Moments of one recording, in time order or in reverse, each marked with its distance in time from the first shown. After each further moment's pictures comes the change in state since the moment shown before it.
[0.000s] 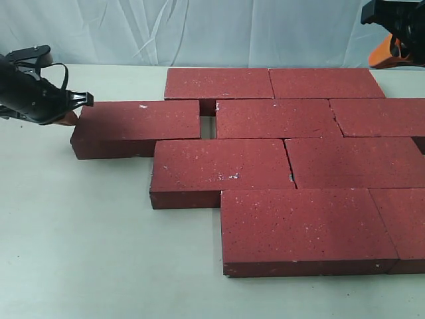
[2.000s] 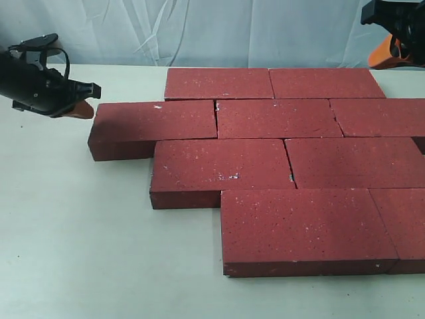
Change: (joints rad) left arm -0.005 -0.052 0.000 -0.210 0.137 0.246; right arm 0.000 0.000 0.000 0.000 0.002 0.000
